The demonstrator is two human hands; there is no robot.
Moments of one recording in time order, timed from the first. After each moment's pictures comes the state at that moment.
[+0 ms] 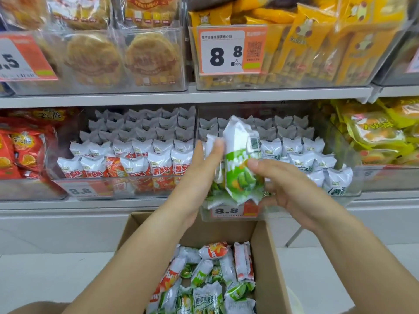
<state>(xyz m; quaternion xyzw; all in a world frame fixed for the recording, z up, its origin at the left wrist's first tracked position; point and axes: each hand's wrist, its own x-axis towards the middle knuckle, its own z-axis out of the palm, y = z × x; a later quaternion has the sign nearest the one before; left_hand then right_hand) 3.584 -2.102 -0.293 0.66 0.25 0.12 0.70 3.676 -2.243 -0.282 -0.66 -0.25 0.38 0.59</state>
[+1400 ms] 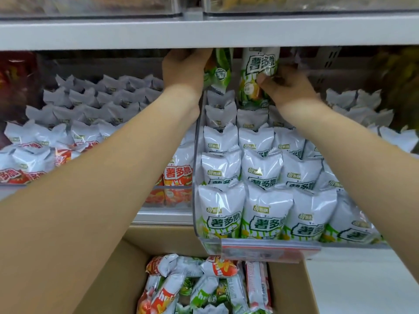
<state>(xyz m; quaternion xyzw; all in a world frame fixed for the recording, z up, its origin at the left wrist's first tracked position) 3.736 -1.961 -0.306 0.59 0.27 0.43 0.63 3.841 -2.080 -0.333 -0.79 -0.32 0.07 0.52</state>
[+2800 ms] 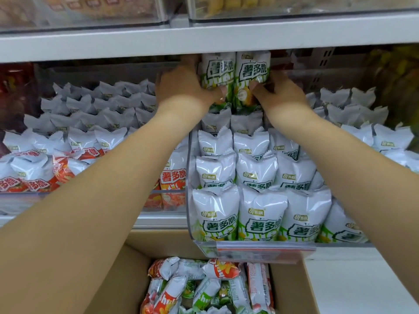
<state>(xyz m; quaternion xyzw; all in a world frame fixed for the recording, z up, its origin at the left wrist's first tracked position) 3.729 -1.955 -0.315 0.89 0.30 0.26 0.22 3.840 -2.082 -0.335 -0.88 -0.29 0.03 0.38</state>
